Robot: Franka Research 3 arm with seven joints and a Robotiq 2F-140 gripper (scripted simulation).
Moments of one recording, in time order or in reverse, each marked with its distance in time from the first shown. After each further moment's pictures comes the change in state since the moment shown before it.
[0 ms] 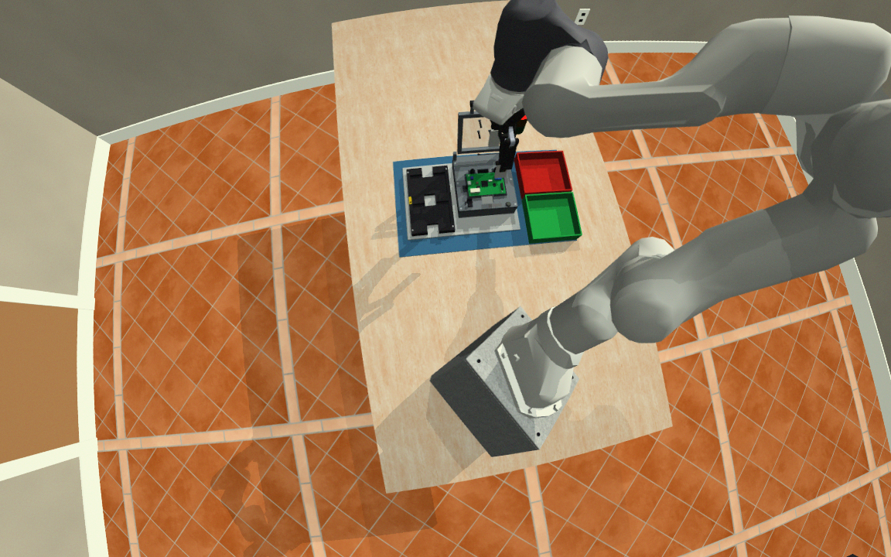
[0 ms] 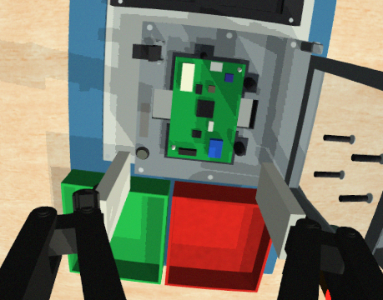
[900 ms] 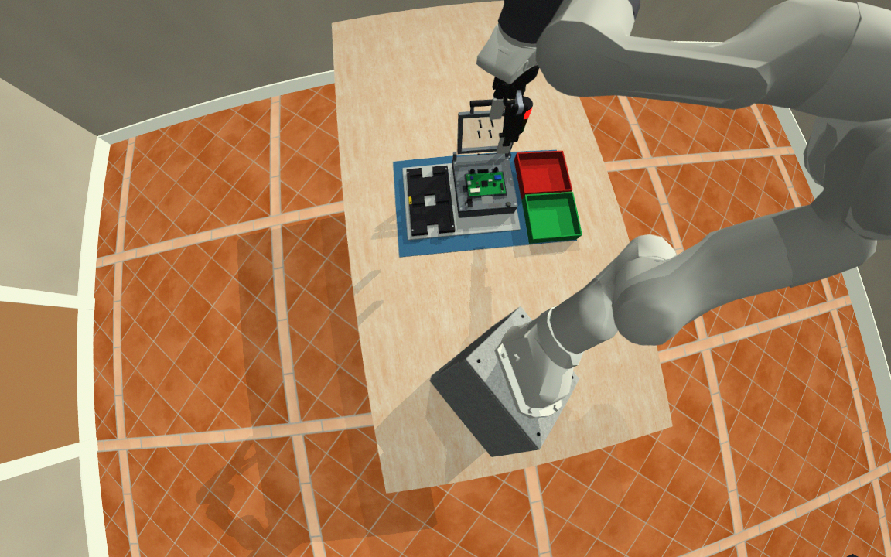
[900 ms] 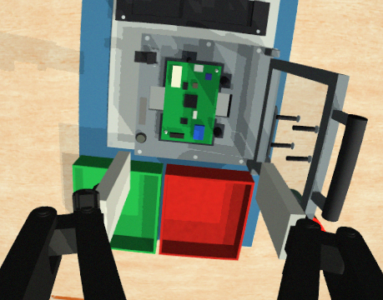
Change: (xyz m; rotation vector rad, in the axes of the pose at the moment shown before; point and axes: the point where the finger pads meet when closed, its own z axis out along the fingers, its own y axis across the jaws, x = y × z) arm 0.005 0.007 -0.097 -0.030 0.026 -0.003
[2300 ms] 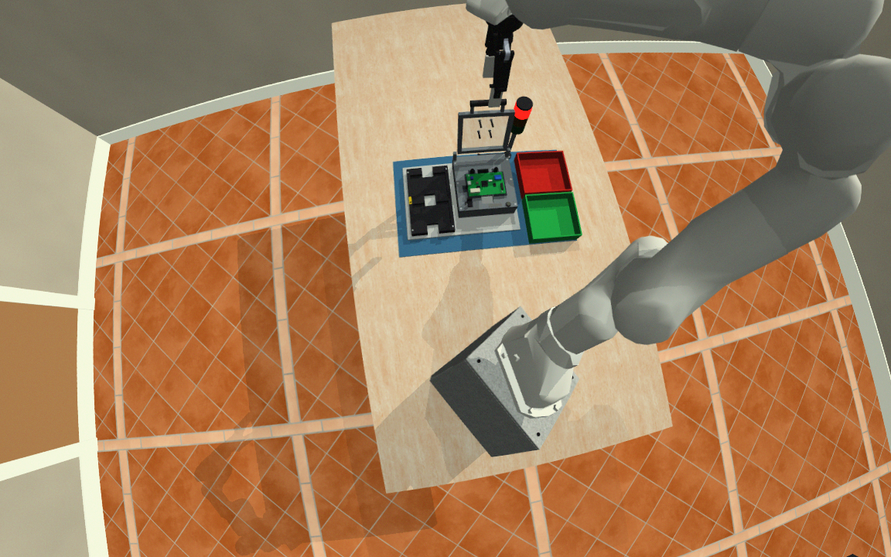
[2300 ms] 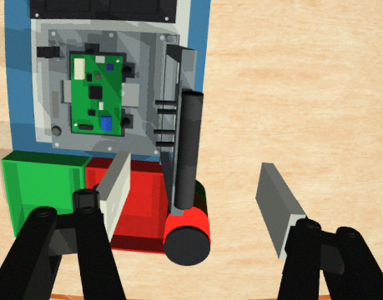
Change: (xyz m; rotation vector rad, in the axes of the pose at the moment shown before) arm -0.005 0.131 0.003 0.003 -0.002 0.025
